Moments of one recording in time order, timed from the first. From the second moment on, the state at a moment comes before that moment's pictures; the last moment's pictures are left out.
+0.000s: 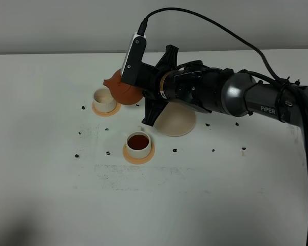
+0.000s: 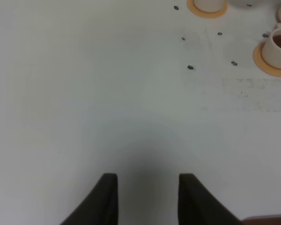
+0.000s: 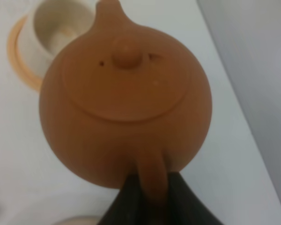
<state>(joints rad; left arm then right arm) -0.03 0.00 -0.46 -0.10 1.06 0.06 0.59 2.15 -1.50 -0.67 0.17 -0.09</state>
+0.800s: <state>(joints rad) -0.03 0.00 -0.46 -0.10 1.06 0.06 0.59 2.17 -1.50 -0.88 0.17 -0.09</state>
